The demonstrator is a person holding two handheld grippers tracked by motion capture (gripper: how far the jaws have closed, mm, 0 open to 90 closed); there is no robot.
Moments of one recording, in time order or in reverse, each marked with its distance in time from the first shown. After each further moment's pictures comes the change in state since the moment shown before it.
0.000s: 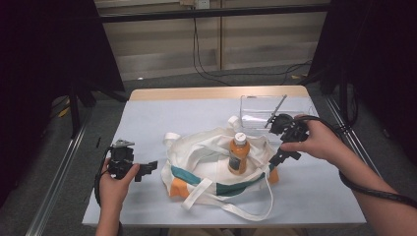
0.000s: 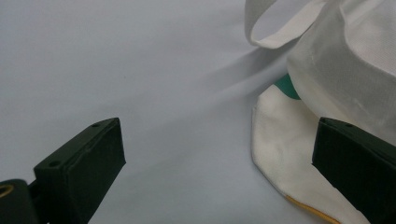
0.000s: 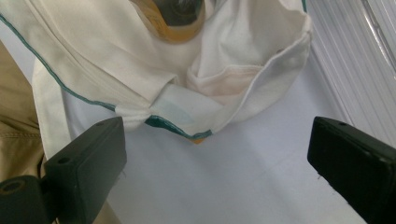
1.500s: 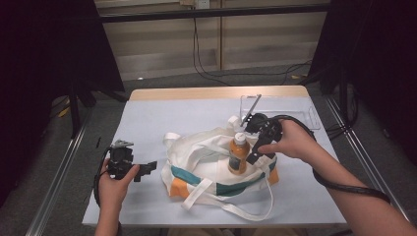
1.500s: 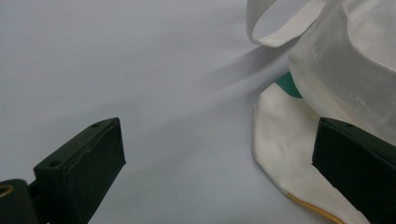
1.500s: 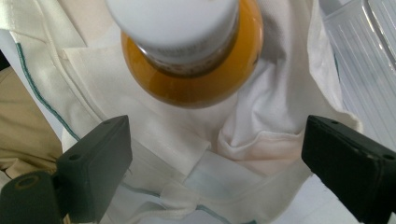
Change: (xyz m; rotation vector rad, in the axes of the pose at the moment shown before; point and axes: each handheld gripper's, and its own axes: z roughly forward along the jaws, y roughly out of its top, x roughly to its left) left arm 0.002 -0.001 0.000 0.003 -0.007 -0.002; right arm 0.026 0.050 0.015 -0.020 0.007 0.011
